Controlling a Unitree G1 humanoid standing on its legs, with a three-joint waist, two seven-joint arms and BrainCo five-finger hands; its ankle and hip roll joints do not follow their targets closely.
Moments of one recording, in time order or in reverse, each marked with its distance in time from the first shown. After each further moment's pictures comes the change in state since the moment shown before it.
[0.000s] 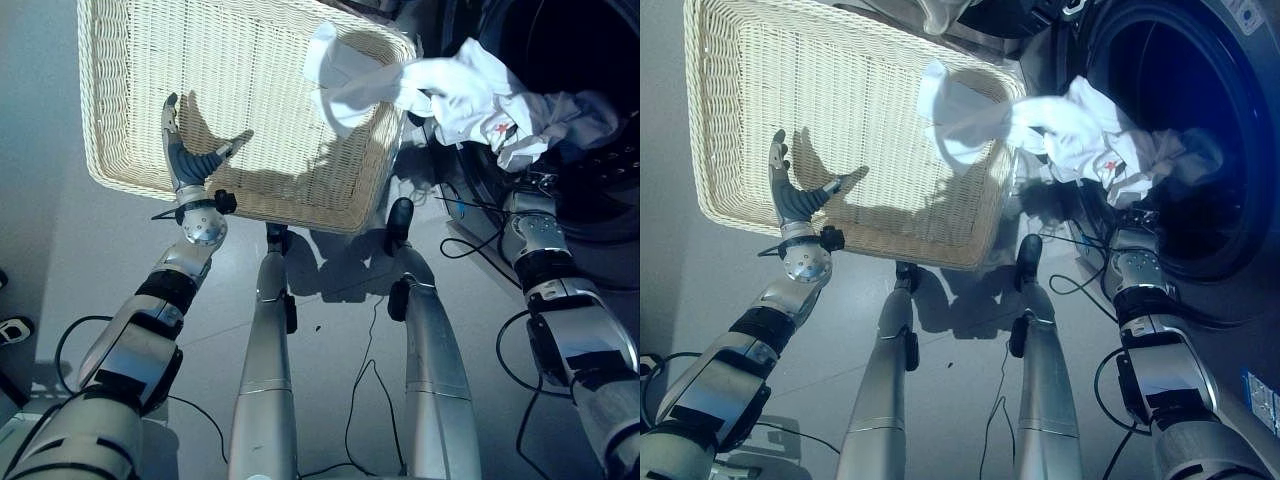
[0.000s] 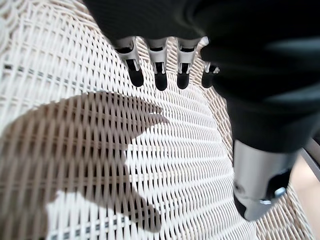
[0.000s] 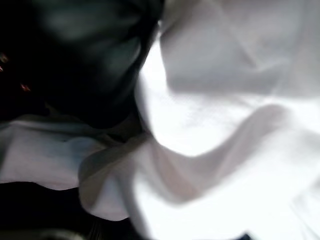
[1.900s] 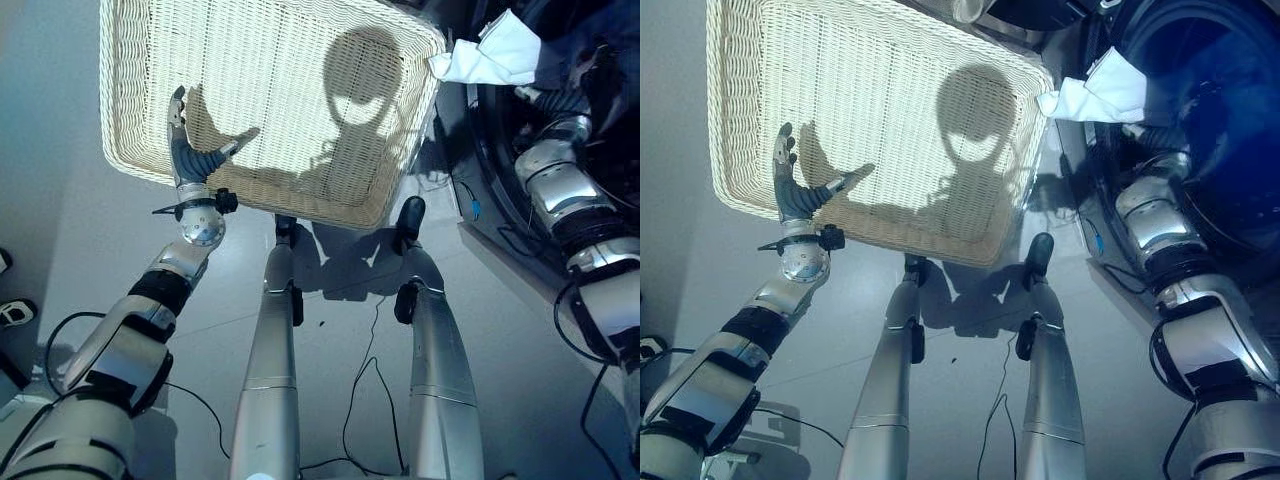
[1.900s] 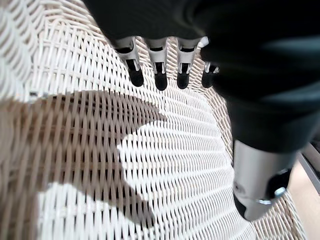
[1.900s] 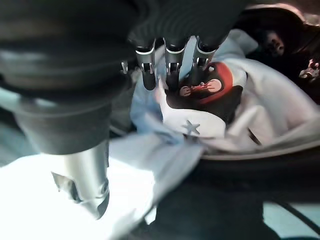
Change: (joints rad) left arm 0.017 0.039 -0.076 -0.074 -0.056 -0.021 -0.013; right arm -0.110 -0.201 0.422 -0.126 -1.704 0.446 -0.670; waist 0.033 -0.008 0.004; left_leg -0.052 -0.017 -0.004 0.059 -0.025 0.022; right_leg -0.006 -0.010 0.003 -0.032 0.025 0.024
